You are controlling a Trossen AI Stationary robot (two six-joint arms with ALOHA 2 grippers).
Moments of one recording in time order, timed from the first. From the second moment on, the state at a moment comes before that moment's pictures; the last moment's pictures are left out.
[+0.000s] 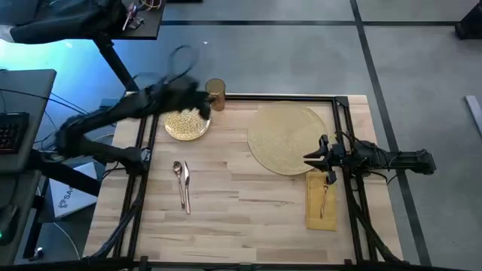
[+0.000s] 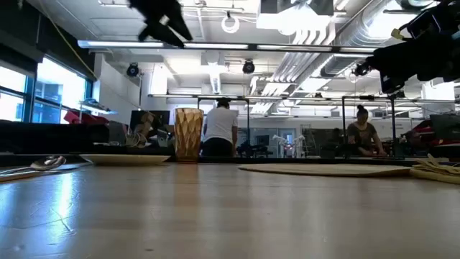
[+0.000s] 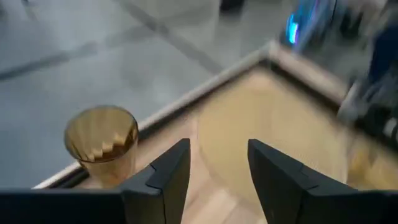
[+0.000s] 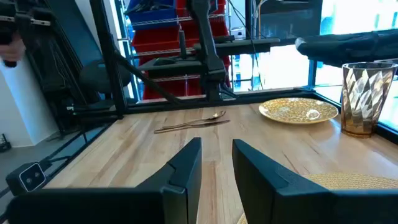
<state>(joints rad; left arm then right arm) 0.50 1.35 1.37 -0.67 -0.13 -0.24 0.03 0.01 0.01 0.01 -0.03 0.10</state>
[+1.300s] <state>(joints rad) 0.46 1.89 1.93 -1.45 -0.07 -0.01 0.03 0.01 0.01 0.01 -0.03 0.10</state>
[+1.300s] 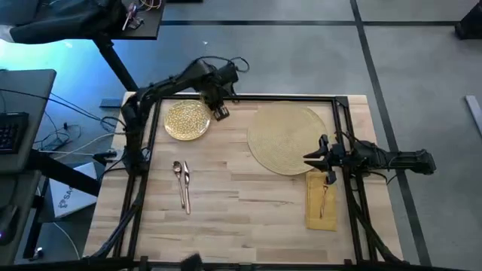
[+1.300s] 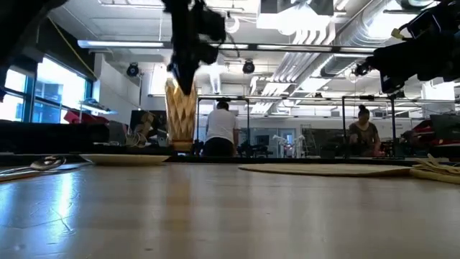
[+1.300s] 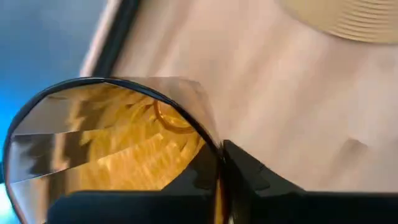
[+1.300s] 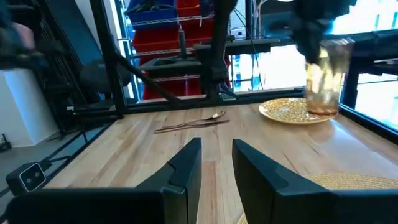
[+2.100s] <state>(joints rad) -0.58 1.64 1.62 -1.57 0.16 -1.49 0.03 0.01 0.01 0.01 -0.03 0.10</state>
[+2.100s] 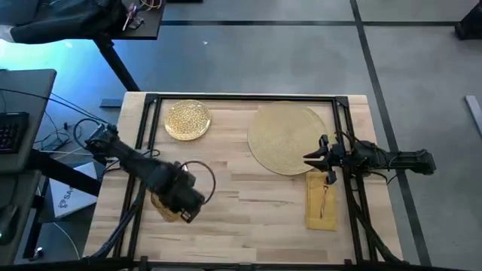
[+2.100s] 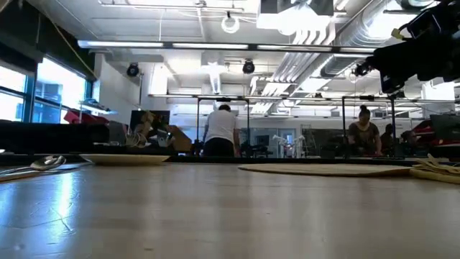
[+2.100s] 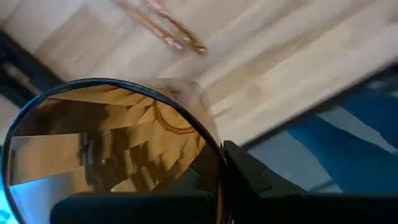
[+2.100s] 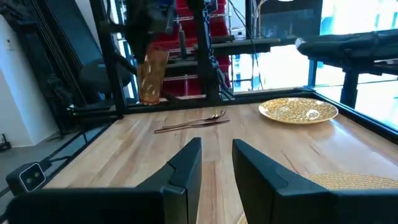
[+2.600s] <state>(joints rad) -0.68 1.65 1.37 -1.45 0.06 -1.51 0.03 0.01 0.01 0.01 -0.03 0.10</state>
